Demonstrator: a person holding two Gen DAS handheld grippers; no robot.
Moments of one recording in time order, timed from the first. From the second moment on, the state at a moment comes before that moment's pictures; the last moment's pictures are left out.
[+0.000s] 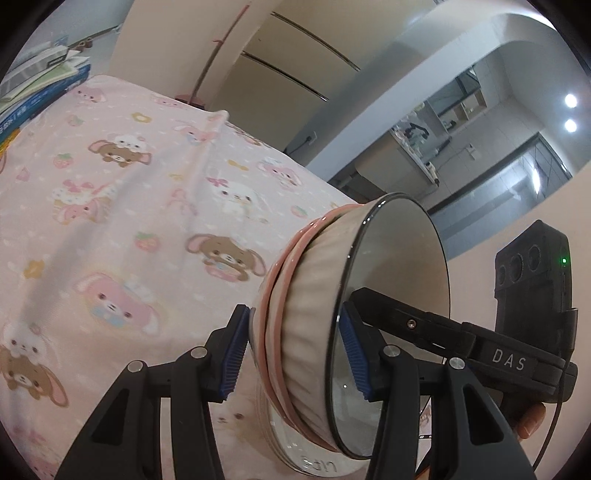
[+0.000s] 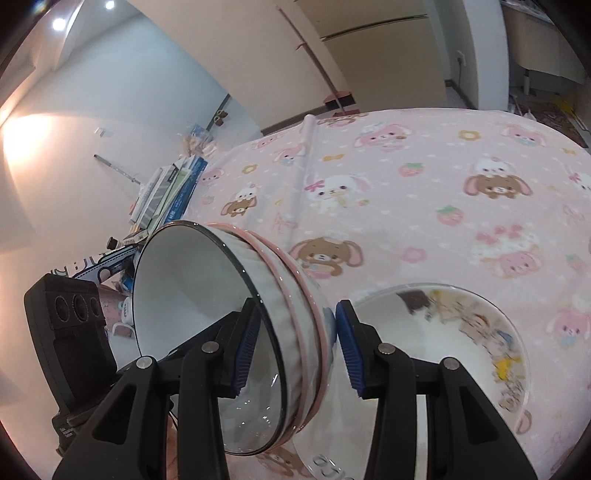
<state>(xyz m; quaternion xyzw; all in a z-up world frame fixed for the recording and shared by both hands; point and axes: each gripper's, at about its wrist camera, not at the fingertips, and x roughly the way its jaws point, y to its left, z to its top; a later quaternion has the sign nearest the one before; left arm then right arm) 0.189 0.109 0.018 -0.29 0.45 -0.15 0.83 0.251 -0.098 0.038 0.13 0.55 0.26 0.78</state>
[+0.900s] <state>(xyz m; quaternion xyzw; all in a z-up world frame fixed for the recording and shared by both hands) 0.147 0.017 0.001 -0.24 0.54 -0.17 0.79 0.192 -0.195 0.010 0.18 0.57 0.21 0.78</state>
